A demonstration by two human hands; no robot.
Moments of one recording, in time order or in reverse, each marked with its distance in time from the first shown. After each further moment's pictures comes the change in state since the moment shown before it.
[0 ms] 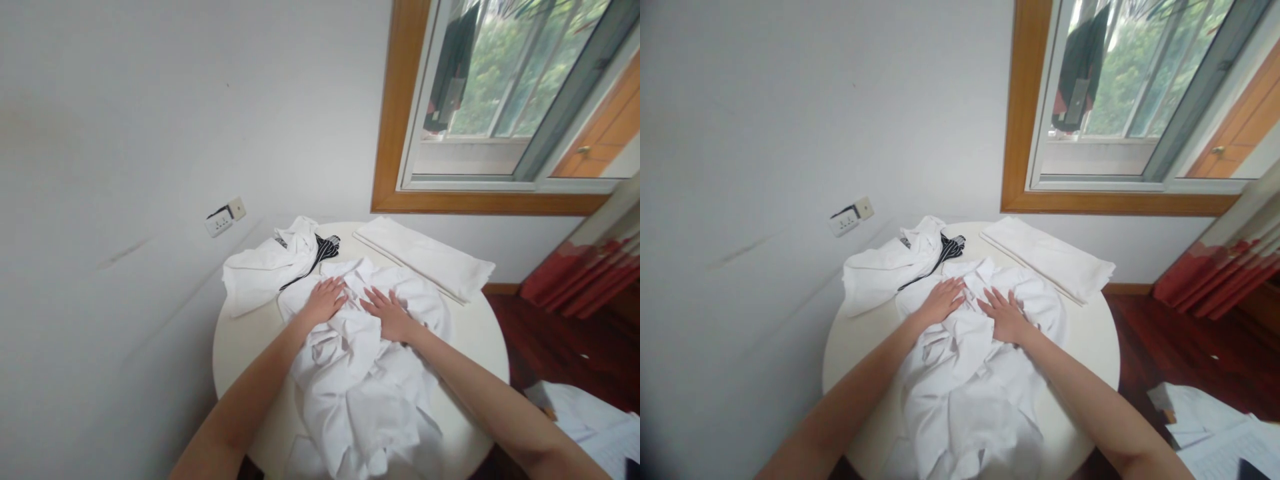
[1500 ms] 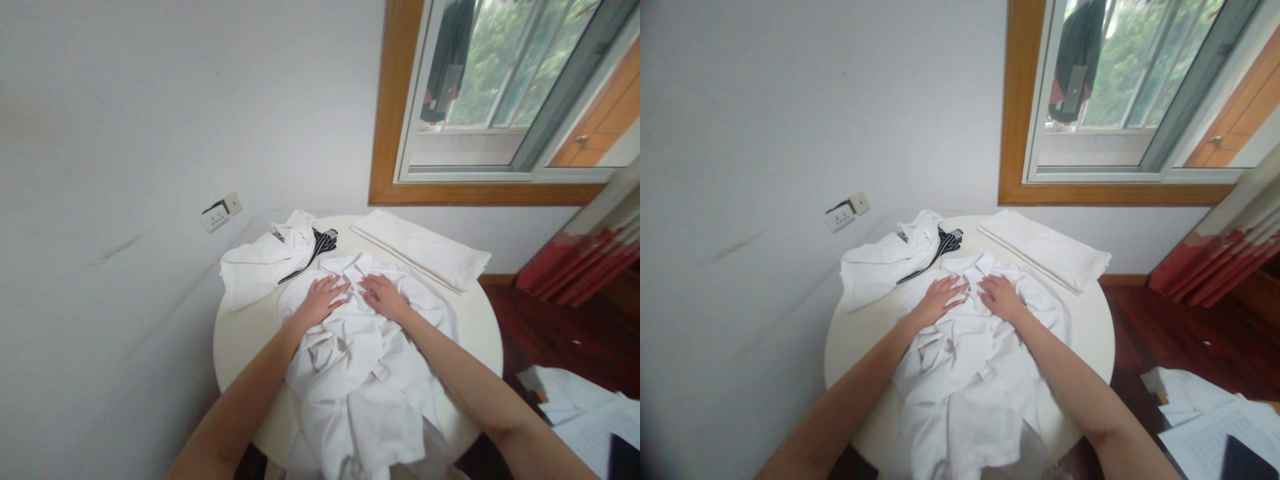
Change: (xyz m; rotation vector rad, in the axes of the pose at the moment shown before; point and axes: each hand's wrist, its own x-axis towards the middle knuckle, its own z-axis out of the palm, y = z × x) left_hand -0.022 0.002 -0.004 -0.062 0.029 0.114; right_hand 0.023 0.012 0.001 0.189 0.328 0.059
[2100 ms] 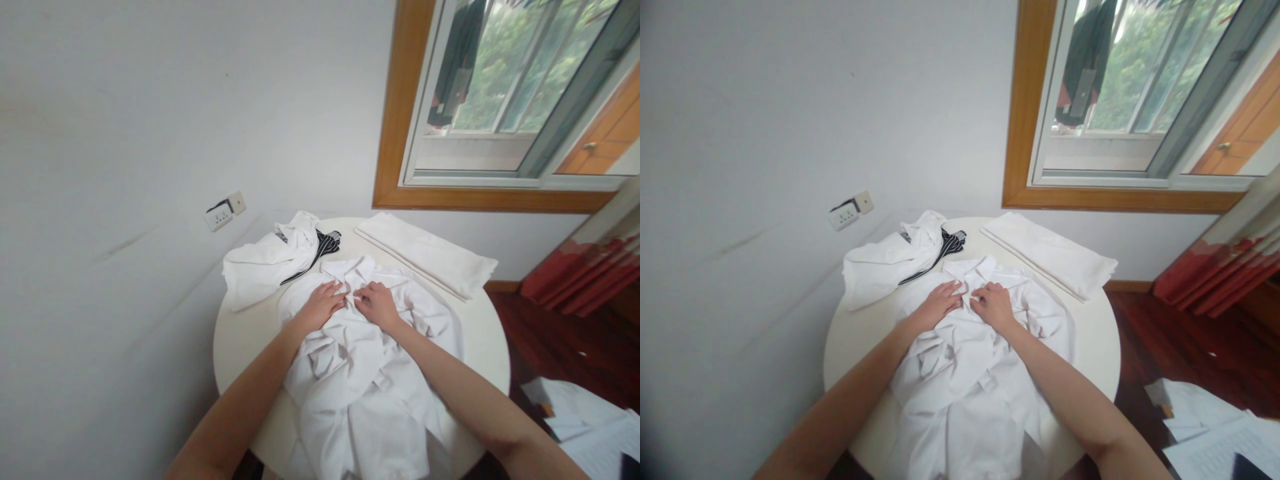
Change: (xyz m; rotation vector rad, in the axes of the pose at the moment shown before) left_hand -0.004 -0.005 0.002 -0.006 -0.002 0.050; right_hand 0.007 -0.038 0.004 -0.022 0.011 0.182
